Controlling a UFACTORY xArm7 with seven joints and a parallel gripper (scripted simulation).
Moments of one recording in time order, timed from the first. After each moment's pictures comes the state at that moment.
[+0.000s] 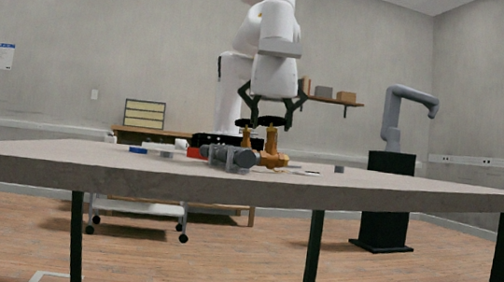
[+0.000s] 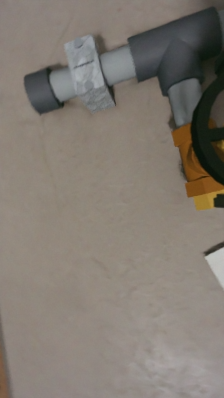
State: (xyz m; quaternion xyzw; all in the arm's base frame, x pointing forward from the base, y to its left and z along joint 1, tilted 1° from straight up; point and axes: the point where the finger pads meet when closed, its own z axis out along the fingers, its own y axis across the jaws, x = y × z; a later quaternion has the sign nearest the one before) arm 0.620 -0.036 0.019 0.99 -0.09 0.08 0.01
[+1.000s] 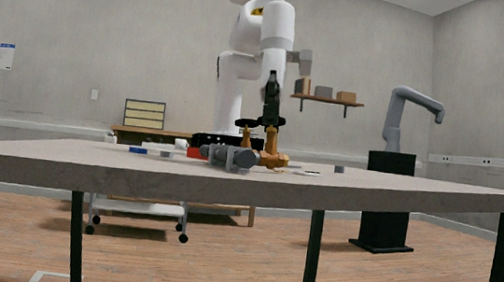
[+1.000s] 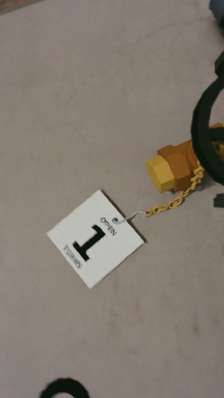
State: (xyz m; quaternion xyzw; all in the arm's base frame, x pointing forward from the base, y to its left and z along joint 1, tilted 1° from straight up) arm 0.620 -0.037 0.019 0.82 0.56 0.06 0.07
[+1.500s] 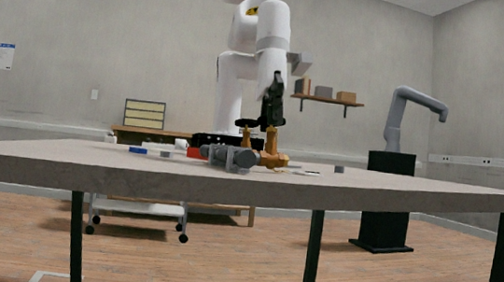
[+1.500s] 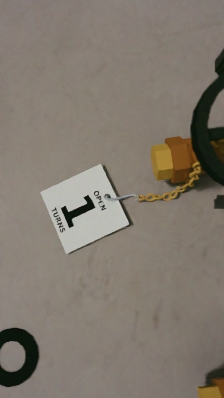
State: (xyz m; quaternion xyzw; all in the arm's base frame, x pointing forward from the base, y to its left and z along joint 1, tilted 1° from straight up) arm 0.620 -0.037 0.019 0.74 0.66 0.07 0.06
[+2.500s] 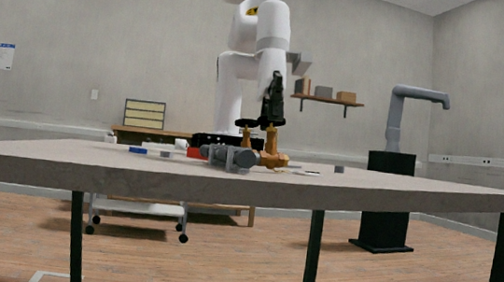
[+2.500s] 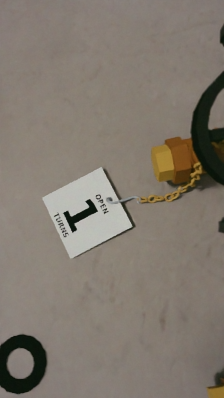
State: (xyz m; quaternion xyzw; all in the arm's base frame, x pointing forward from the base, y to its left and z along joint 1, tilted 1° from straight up) arm 0.620 -0.037 0.019 0.76 0.65 0.07 0.06
